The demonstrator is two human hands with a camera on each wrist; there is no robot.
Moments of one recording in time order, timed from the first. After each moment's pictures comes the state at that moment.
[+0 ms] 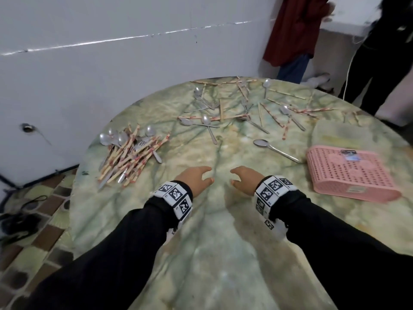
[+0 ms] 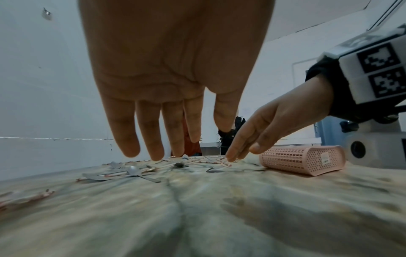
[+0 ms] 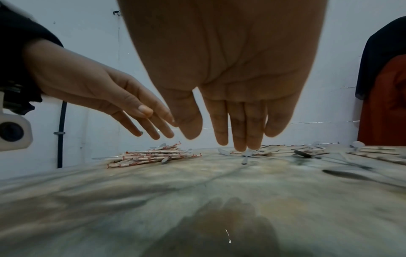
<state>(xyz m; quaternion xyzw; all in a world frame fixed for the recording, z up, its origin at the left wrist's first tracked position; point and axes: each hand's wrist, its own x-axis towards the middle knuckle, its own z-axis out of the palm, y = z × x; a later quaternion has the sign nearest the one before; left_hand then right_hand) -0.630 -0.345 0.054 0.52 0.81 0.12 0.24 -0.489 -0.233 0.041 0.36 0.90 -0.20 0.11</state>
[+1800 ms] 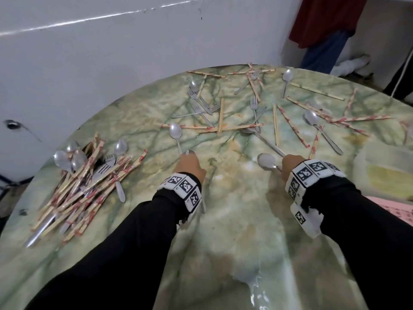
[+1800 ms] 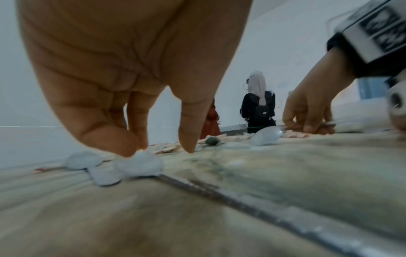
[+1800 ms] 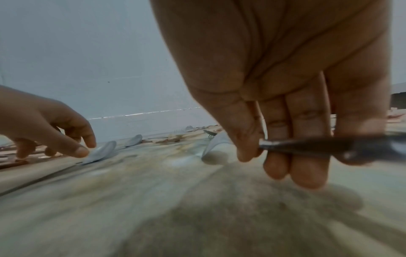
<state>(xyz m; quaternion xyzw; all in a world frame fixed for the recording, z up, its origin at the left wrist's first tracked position) -0.699 -0.132 -0.004 0.35 0.92 0.06 0.17 -0.514 0.003 0.013 0.54 0.81 -0.13 0.15</state>
